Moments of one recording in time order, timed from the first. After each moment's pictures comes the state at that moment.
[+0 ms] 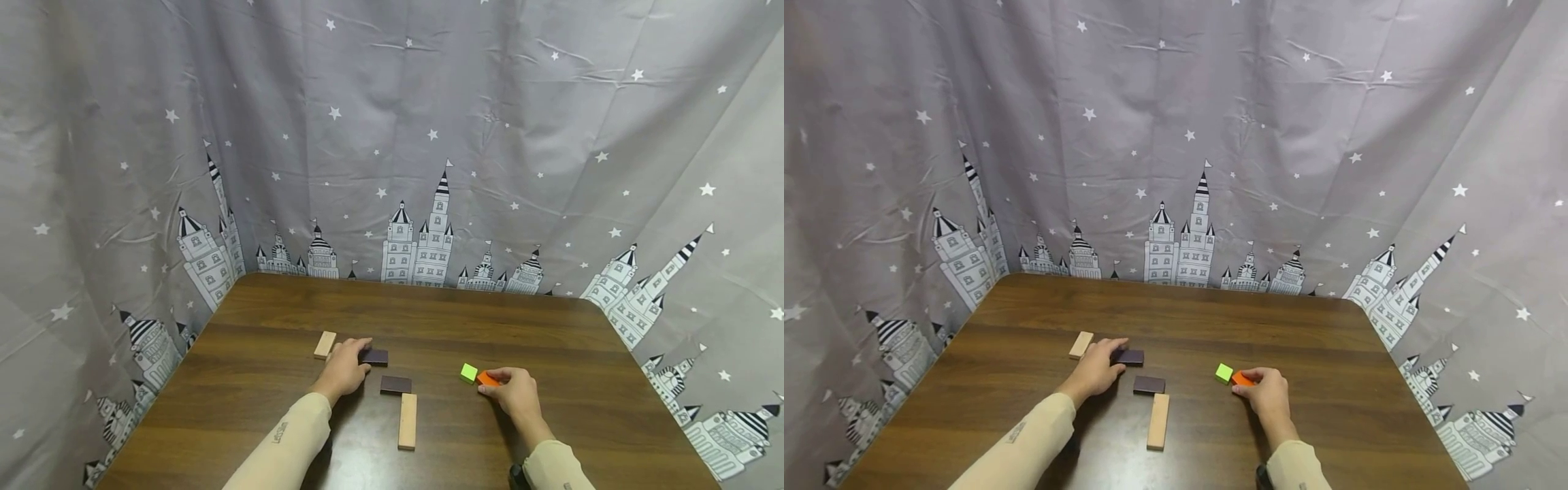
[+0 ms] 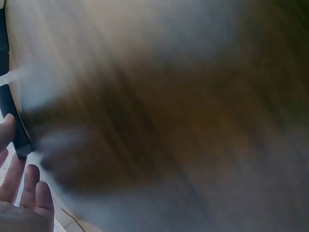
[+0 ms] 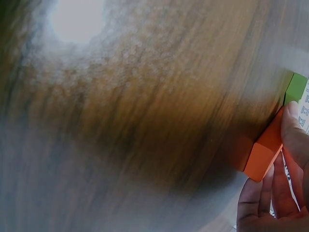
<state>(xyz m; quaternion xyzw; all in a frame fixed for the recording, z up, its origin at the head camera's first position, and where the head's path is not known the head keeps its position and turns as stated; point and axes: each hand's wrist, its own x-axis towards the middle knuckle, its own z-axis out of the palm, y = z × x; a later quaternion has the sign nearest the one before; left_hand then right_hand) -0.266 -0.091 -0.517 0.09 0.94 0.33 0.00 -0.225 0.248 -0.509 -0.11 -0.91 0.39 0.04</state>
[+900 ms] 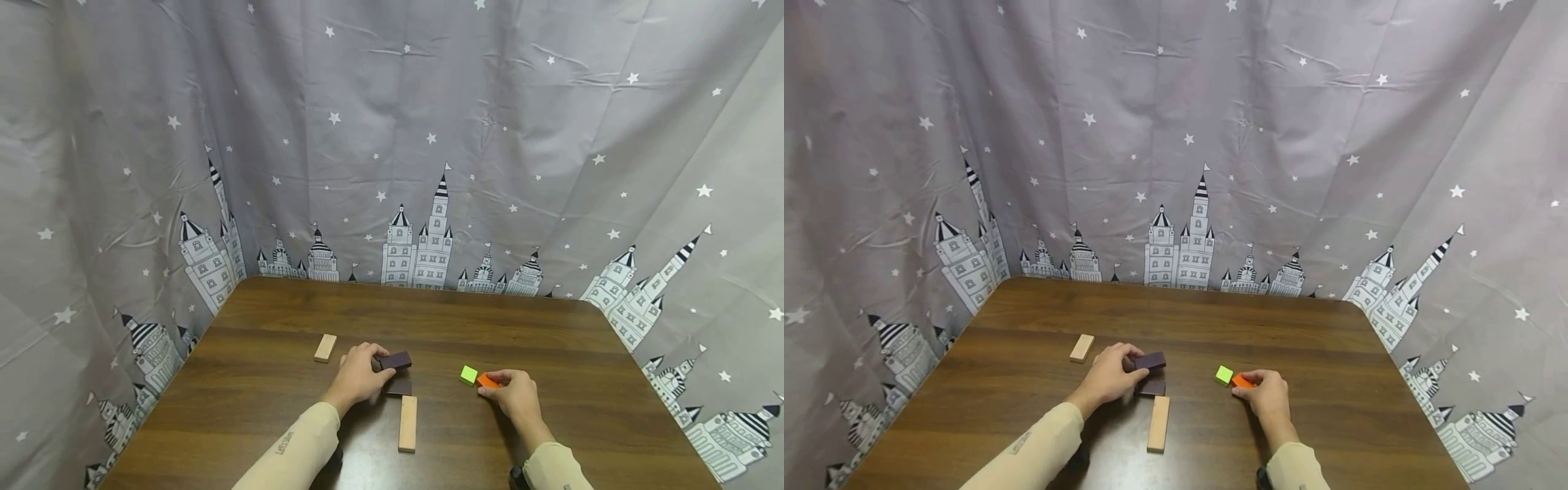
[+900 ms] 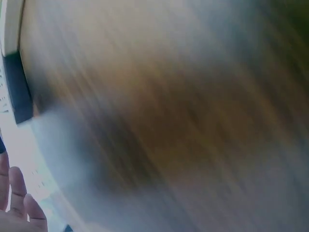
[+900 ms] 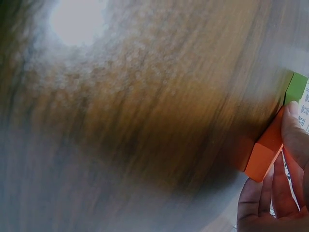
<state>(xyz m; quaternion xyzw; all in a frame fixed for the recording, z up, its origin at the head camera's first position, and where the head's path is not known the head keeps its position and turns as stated) -0.258 -0.067 -0.516 0.11 0.92 0.36 -0.04 -0.226 0.249 -0.511 -0.11 -0.91 0.40 0.05</state>
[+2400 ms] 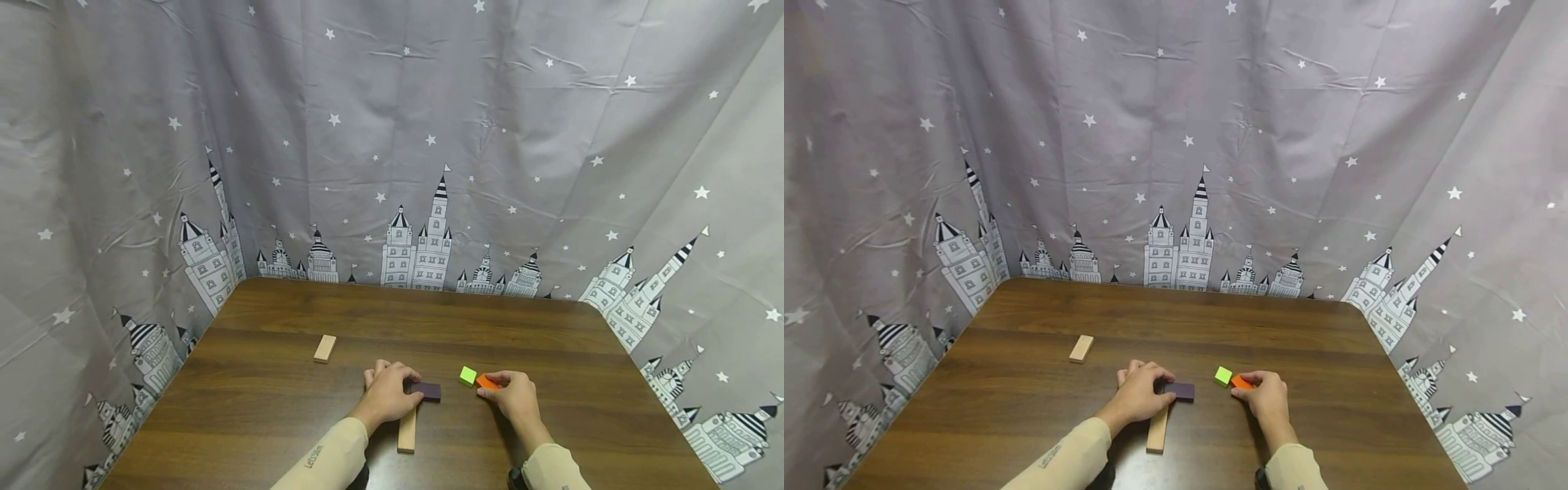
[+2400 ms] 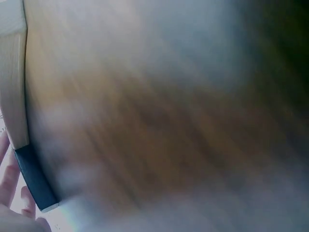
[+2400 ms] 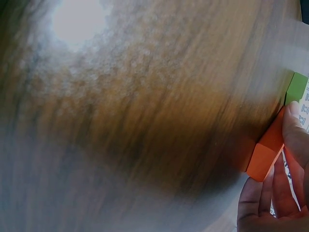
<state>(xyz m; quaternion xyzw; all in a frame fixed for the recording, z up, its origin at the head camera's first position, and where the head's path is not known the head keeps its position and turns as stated) -0.231 -0.016 -0.518 0.17 0.93 0.34 -0.01 -0.227 0.249 -0.515 -0.12 -0.91 0.39 0.06</state>
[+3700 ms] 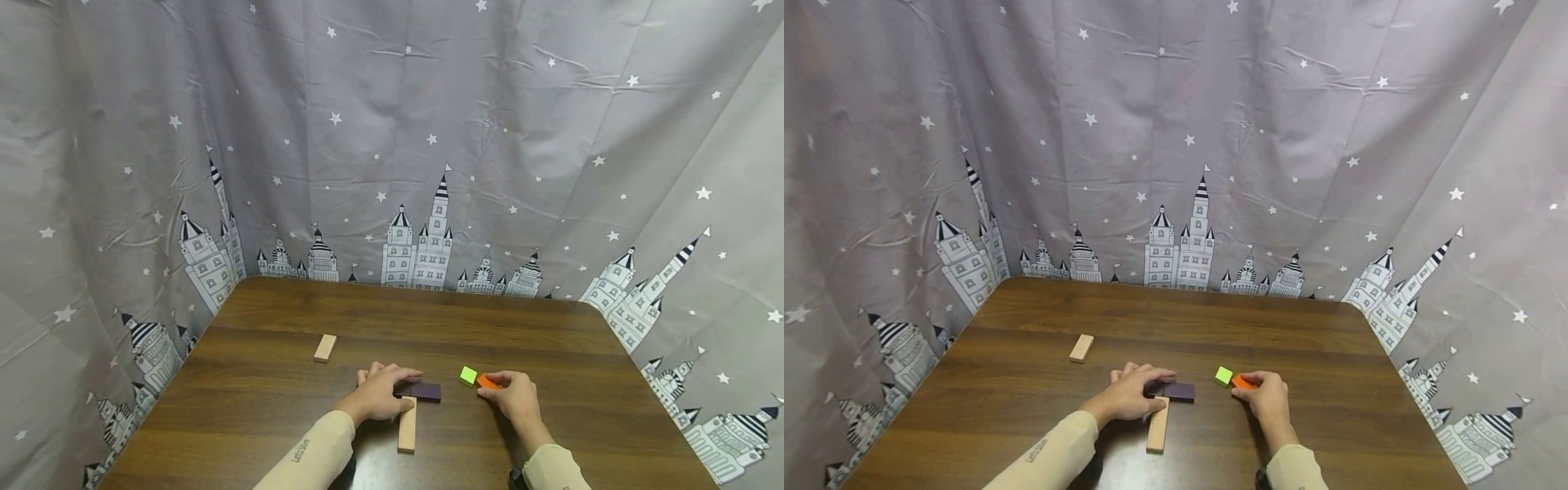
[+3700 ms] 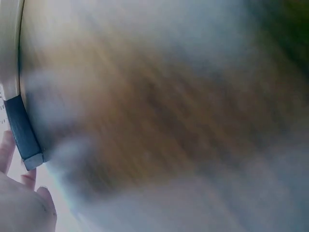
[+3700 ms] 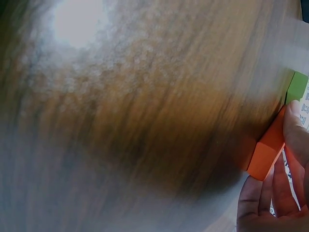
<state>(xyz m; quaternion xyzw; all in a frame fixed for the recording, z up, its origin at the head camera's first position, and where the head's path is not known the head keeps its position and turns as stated) -0.234 -0.041 -0.512 0.23 0.91 0.33 0.08 -0.226 0.249 -0.515 -0.12 -0.91 0.39 0.05</state>
